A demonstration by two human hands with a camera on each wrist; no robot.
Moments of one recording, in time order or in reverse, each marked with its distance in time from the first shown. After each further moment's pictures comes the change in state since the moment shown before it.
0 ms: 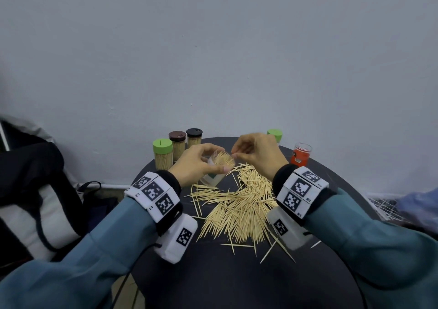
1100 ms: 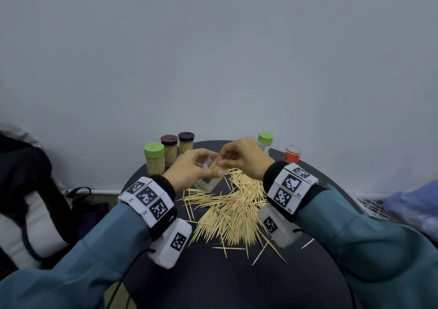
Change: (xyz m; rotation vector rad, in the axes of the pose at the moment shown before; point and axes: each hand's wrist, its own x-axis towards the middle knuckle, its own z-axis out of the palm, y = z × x) left_hand 0.000 0.003 0.004 -0.057 -0.027 -0.023; right_hand 0.006 -0.009 -0.003 -0.140 -0.226 -0.025
